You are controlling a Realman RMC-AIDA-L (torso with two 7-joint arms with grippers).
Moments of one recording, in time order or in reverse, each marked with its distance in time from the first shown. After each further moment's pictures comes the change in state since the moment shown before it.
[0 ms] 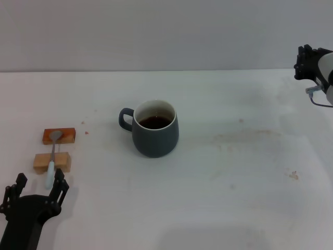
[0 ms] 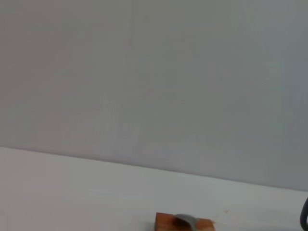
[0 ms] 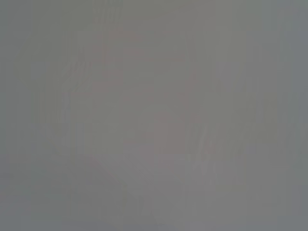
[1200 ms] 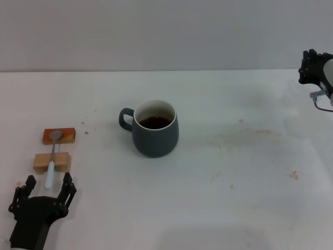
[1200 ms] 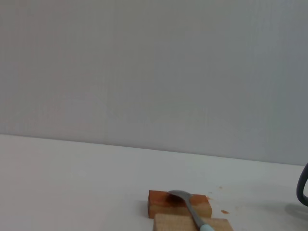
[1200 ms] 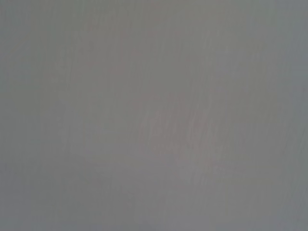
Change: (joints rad) left arm -0.103 -0.008 0.105 0.109 -0.133 0.011 -0.010; right arm -0.030 0.007 0.012 0.018 0.000 -0.002 -0.004
